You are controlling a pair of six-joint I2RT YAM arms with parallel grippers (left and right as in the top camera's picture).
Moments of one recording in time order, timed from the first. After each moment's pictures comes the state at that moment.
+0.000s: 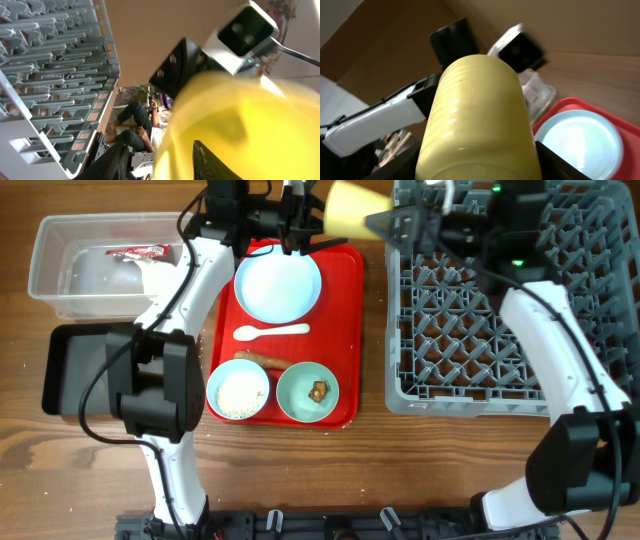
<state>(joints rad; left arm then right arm) -0.21 2.13 1.75 0.01 1.56 -1.08 0.08 1.70 1.38 0.04 -1.17 0.51</state>
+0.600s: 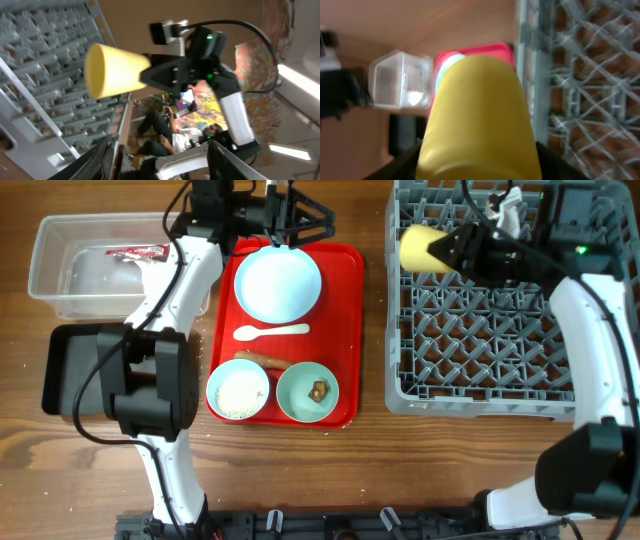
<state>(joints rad) -0.16 2.13 1.75 0.01 1.55 -0.87 -0.09 1.68 1.58 -0.91 -0.65 0.26</state>
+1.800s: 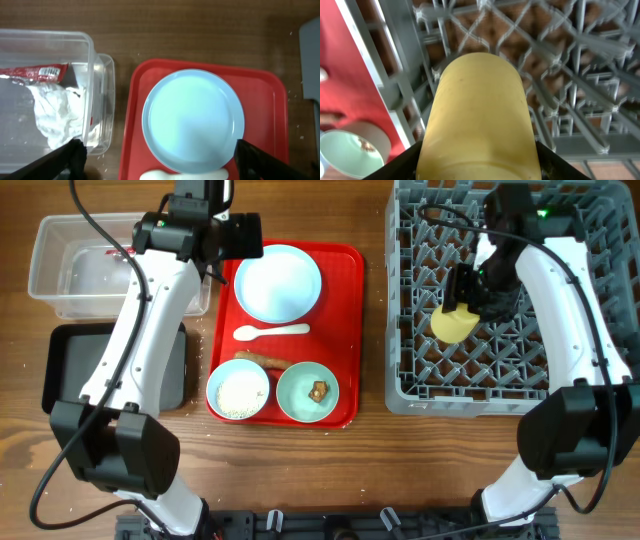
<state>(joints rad) -0.20 1.82 1.76 -0.89 -0.10 -0.19 0.05 1.87 1.77 -1.46 -0.08 0.25</state>
